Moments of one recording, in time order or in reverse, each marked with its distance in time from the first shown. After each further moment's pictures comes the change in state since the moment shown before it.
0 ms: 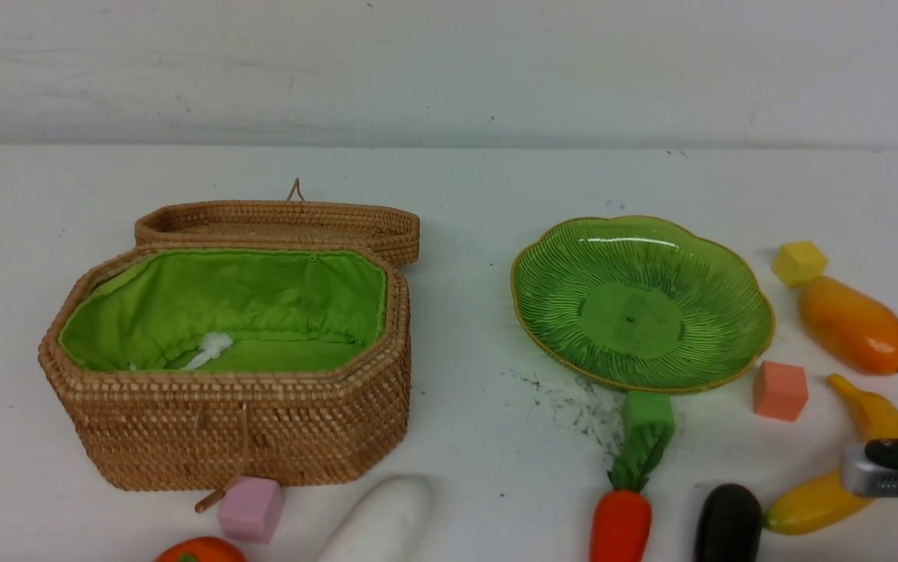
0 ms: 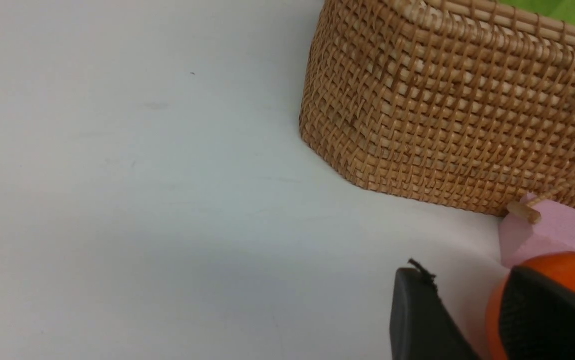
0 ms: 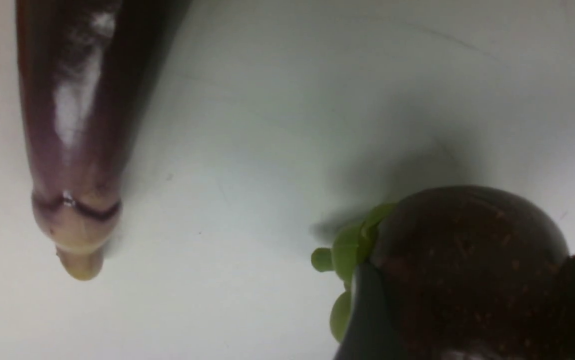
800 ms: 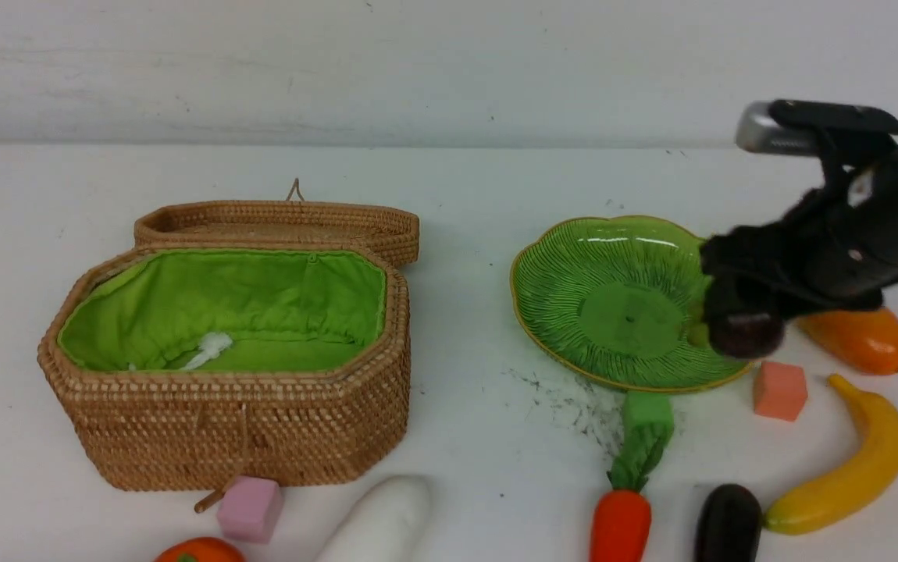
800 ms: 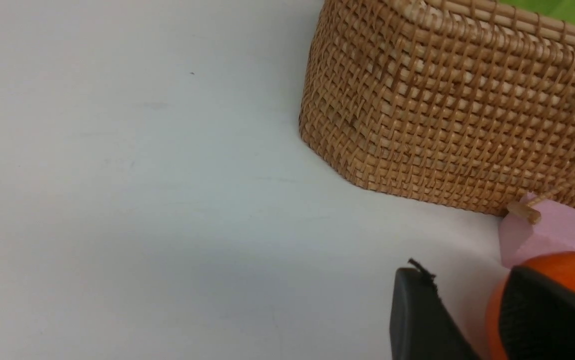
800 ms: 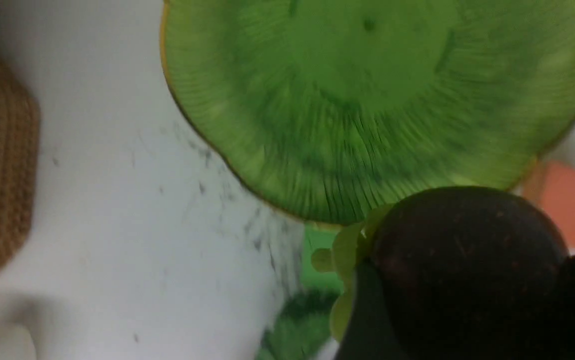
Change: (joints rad) right arm -0.003 0.361 -0.710 0.077 -0.117 -0.076; left arm 0.000 0.000 0.000 0.000 0.000 0.000
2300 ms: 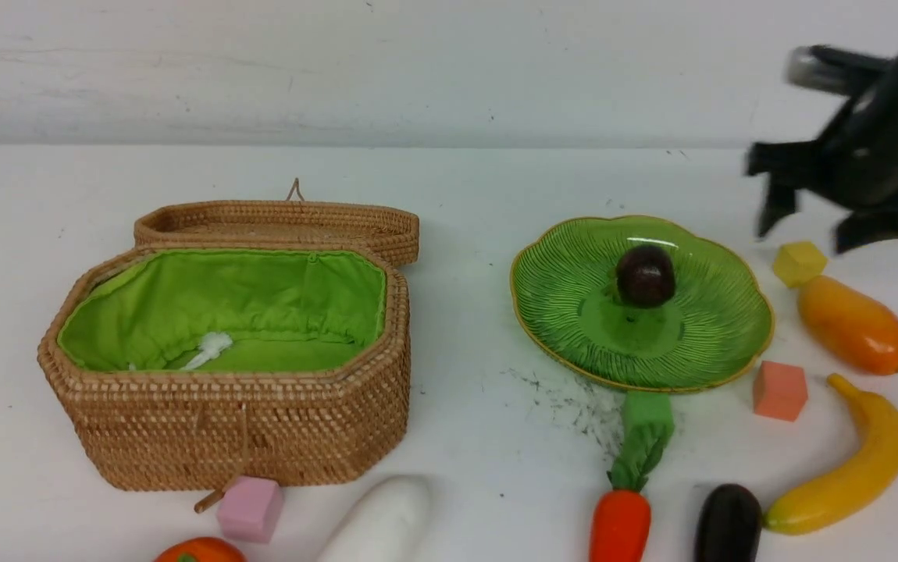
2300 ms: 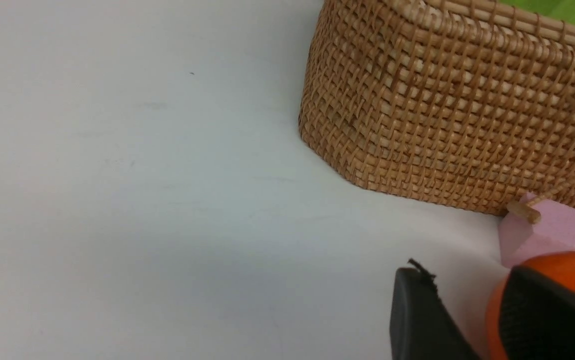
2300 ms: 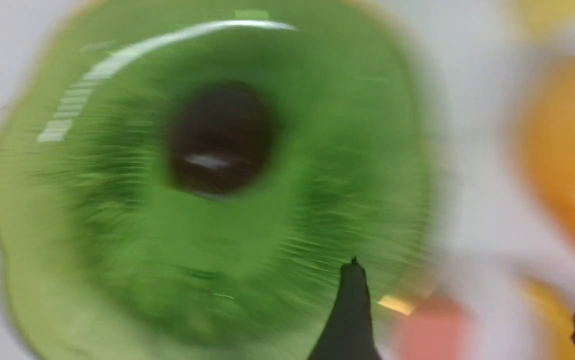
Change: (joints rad) right arm -0.242 0.272 -0.419 -0.038 0.268 0.081; left arm 0.000 0.000 0.000 0.000 0.000 0.000
